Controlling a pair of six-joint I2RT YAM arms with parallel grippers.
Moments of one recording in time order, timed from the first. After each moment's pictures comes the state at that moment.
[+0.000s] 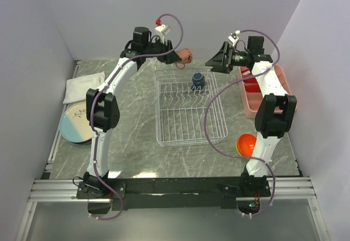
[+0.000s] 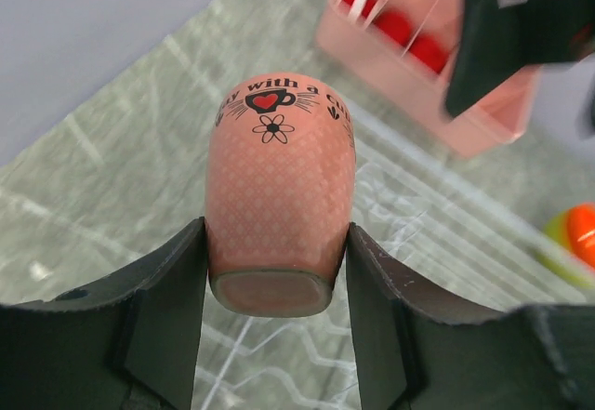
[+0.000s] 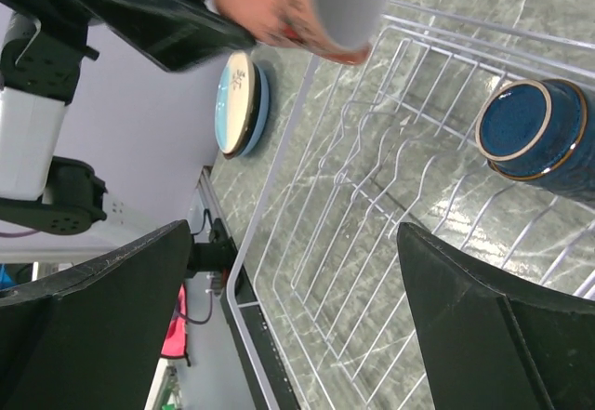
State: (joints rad) left arm -0.33 2.26 2.19 -0.24 0.77 -0.15; right arm -0.04 2.00 1.82 -0.51 -1.14 0.37
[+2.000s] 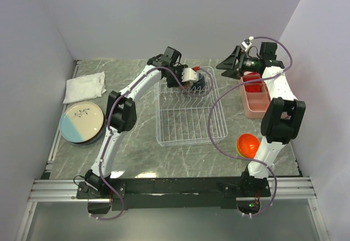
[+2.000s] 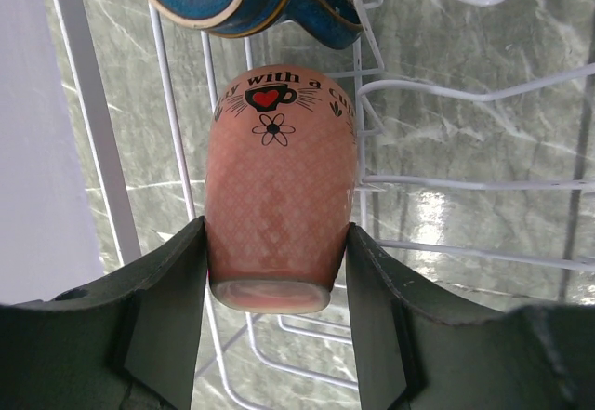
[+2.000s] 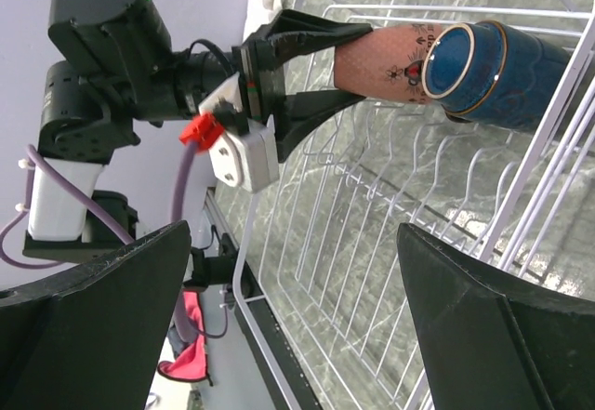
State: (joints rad) left arm -0.54 2.44 2.37 -0.84 0.29 1.07; right arm -0.15 1.90 1.68 -0.52 -1.12 0.38
